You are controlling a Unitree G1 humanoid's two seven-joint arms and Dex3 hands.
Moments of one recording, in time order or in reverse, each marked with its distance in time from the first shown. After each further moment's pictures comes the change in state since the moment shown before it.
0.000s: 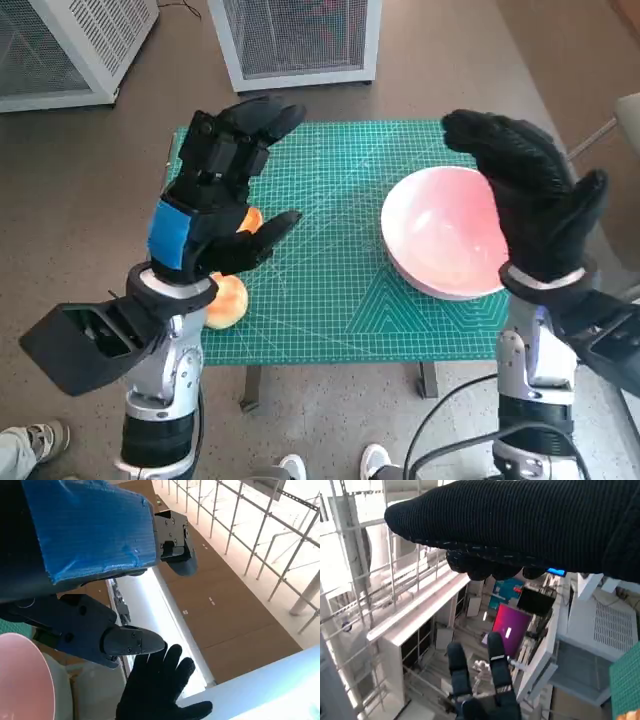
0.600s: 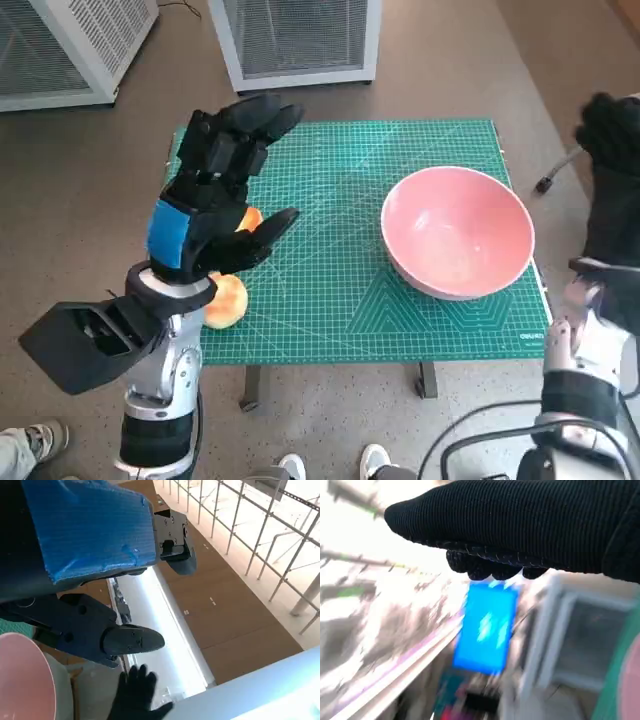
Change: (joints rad) left arm 0.000 0.000 0.003 0.004 -0.001 0.000 0.000; right arm -0.166 -0.144 -0.202 0.666 -0.133 -0.166 -0.332
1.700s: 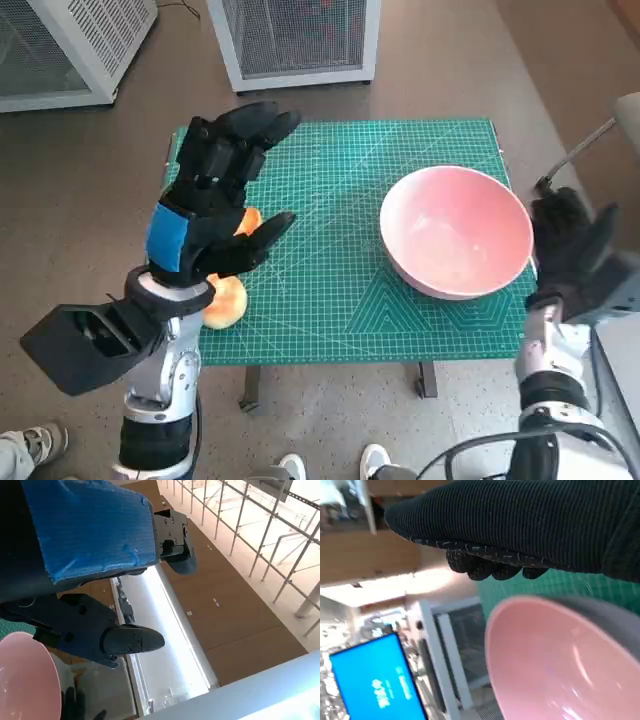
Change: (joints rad) left arm 0.022 0.007 0.015 0.003 -0.003 -0.004 -0.010; right arm -0.044 0.083 -0.045 0.382 0.009 0.205 -0.081
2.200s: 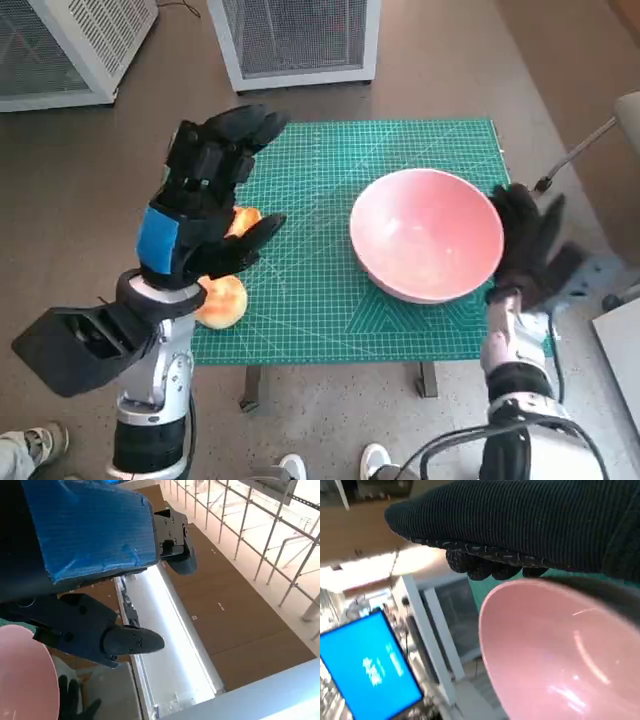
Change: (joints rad) left arm 0.034 0.023 0.024 -0.008 -0.003 -0.009 -0.009; right arm -0.065 0.095 0.004 0.009 0.000 0.048 0.001
